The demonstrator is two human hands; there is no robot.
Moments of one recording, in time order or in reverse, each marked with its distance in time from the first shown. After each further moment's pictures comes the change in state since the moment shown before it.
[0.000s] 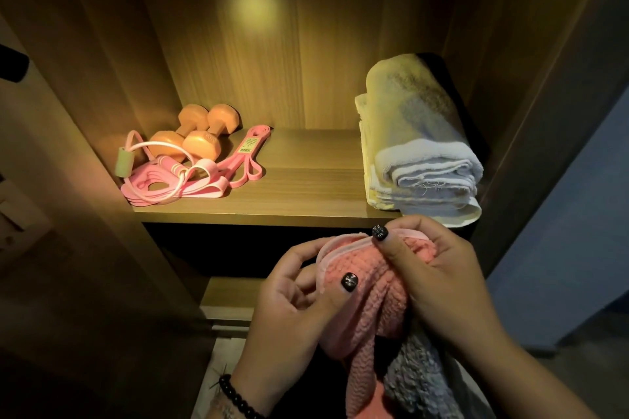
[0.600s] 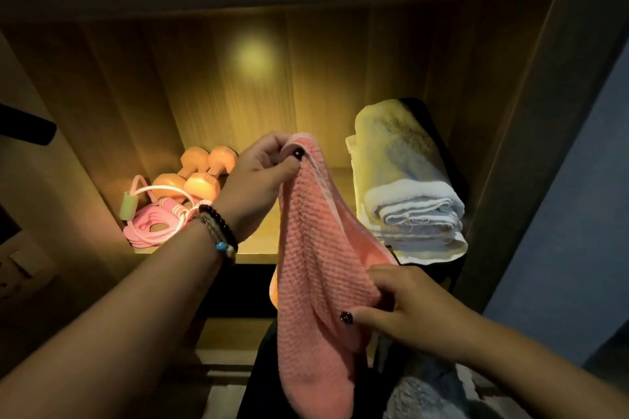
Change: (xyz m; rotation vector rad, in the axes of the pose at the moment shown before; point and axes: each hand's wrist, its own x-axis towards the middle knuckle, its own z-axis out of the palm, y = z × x) left_hand 0.135 0.102 -0.017 0.340 -0.042 0.189; right_hand 0.038 0.021 -0.025 -0.636 -0.610 -0.305
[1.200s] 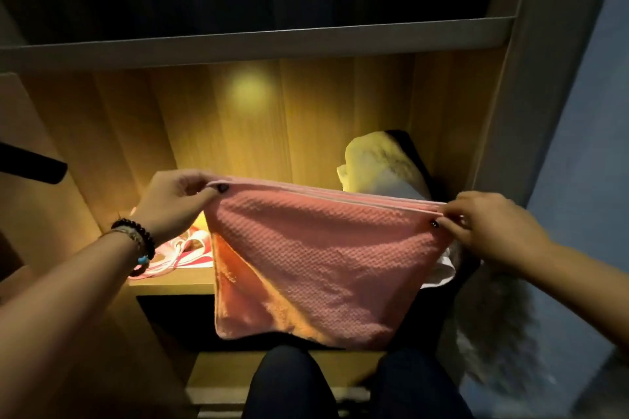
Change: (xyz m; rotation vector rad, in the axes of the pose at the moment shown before) left_hand 0.003 0.013 -0.093 0.684 0.193 0.109; right_hand 0.004 0.041 -0.131 -0.749 0.301 0.327
